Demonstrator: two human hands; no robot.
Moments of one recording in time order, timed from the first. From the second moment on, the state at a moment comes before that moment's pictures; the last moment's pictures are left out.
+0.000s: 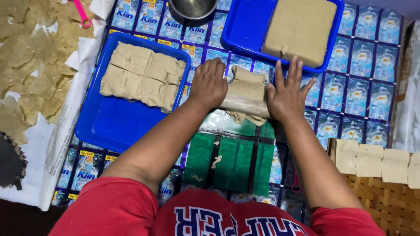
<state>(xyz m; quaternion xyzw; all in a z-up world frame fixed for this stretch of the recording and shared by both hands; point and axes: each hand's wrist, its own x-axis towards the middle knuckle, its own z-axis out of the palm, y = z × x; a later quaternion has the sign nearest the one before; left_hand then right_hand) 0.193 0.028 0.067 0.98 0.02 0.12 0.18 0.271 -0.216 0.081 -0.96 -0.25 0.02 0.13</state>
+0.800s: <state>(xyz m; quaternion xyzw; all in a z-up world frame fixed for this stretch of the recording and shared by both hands) 0.083 -0.011 0.039 0.98 0.03 0.15 0.10 0.185 -0.265 0.029 -0.93 -0.34 -0.08 0.09</state>
